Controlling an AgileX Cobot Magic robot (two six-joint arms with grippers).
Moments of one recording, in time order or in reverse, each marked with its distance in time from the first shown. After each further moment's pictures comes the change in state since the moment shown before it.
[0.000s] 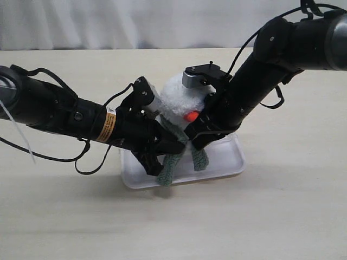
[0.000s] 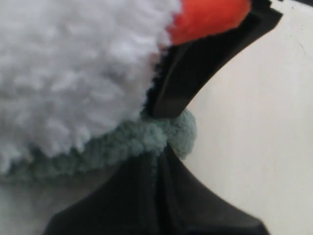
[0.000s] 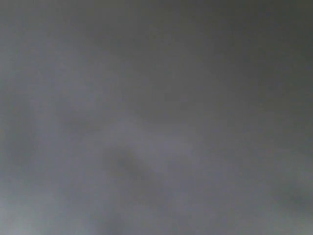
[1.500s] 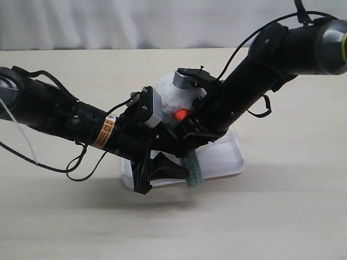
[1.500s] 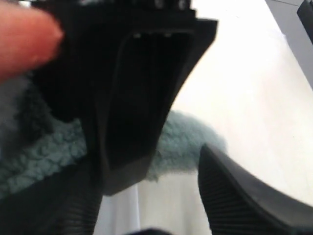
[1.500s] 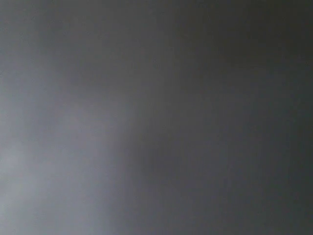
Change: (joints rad) left arm 0.002 0.008 0.000 0.129 -0.126 0.127; right arm 0.002 0.039 0.001 0.193 0.054 -0.112
